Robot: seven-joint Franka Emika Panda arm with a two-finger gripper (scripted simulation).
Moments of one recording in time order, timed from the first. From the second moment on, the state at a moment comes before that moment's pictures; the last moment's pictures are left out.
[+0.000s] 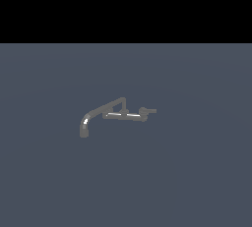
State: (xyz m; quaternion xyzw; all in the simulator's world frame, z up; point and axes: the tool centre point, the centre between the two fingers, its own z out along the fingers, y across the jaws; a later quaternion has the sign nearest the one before) arm -0.197 0.034 0.409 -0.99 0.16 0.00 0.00
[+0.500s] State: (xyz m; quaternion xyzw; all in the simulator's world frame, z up) arm -0.145 0.040 0.344 -0.96 0.28 0.00 0.00
